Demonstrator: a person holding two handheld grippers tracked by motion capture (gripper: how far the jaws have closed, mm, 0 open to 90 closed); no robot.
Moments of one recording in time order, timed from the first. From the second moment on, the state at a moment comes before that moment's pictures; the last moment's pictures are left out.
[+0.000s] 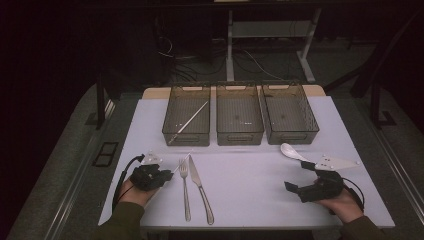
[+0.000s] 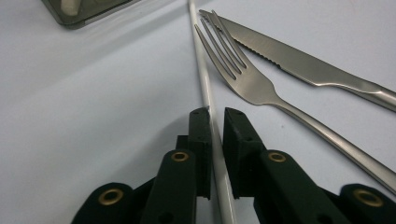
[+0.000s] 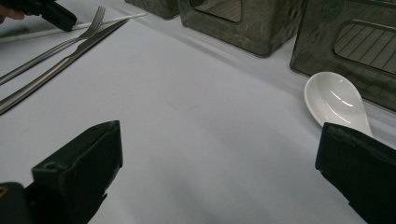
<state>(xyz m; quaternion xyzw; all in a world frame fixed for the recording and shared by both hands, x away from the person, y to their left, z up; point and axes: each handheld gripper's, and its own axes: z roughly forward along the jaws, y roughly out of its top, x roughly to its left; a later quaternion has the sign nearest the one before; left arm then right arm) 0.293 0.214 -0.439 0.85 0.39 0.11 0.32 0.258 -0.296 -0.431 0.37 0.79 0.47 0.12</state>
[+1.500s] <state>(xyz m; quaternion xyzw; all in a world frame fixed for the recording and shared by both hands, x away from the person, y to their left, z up) 0.302 0.230 -0.434 0.84 0.41 0.09 0.35 0.258 -0.296 -0.431 0.37 0.79 0.47 0.13</state>
